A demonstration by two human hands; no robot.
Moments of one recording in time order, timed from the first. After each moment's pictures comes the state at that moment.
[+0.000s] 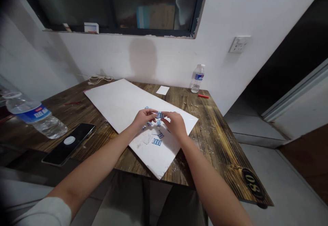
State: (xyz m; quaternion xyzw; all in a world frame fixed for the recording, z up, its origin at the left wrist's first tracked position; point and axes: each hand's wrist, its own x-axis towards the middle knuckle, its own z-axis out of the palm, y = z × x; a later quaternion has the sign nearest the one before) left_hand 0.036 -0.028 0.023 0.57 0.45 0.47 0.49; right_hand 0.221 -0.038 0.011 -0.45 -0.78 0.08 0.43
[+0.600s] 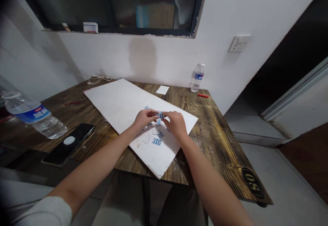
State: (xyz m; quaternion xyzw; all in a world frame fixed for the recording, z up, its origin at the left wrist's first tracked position) left_hand 0.035 -0.028 0.017 0.65 0.46 0.45 0.40; right_hand 0.224 -0.034 0.007 -0.45 -0.80 0.04 0.40
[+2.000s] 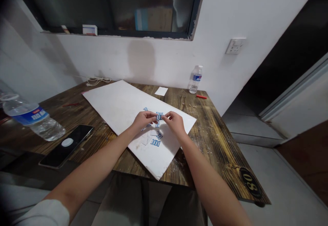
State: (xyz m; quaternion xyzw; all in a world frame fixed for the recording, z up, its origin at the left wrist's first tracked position) left_hand 0.036 -0.027 0.017 0.62 0.44 0.45 0.47; right_hand 0.221 -0.031 0.008 -0.52 -0.65 0.28 0.49
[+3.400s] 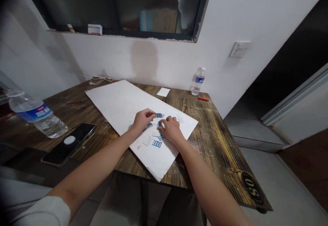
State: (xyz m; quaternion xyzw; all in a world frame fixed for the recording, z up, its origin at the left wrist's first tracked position) left_hand 0.029 -0.014 -0.003 0.63 0.52 0.50 0.31; right_hand 0.205 -0.045 -0.001 -0.54 -0.82 0.03 0.18
